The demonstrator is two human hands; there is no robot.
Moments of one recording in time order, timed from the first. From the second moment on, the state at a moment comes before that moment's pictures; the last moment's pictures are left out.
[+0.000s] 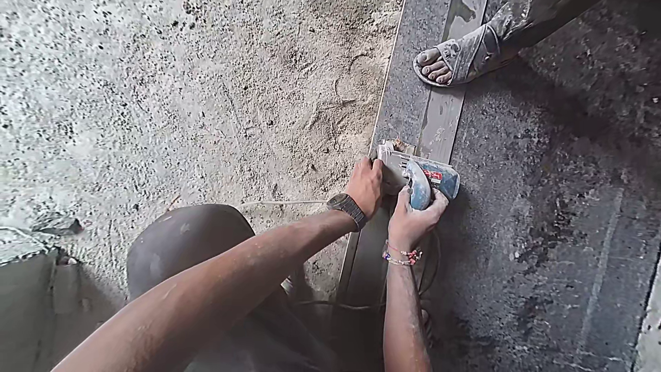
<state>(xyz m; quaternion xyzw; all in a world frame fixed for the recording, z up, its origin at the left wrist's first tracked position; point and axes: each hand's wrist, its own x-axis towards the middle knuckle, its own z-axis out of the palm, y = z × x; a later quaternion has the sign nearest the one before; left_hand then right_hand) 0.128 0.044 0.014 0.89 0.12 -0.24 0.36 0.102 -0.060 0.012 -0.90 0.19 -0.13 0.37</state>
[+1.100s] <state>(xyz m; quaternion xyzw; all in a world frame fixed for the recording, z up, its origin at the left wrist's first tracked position) 0.154 0.050 0.012 0.90 0.12 -0.20 0.38 0.130 -0.054 0.009 -0.89 0.17 -0.15 0.38</state>
